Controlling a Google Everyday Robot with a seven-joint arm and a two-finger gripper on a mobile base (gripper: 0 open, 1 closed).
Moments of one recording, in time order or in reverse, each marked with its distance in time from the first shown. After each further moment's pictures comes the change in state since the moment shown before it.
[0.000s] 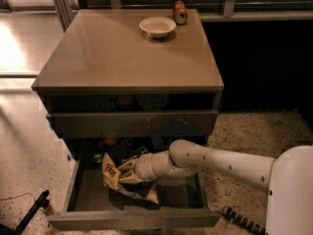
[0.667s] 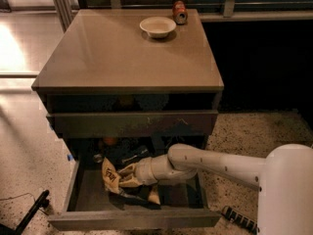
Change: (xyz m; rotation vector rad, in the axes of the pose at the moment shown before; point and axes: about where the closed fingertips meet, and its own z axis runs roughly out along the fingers) arm 0.028 0.004 0.013 -0.019 0.012 0.065
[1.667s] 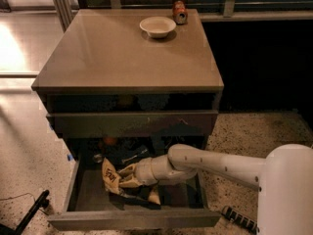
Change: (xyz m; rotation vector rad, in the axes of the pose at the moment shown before) arm 0.000 0.000 0.000 0.000 0.000 0.000
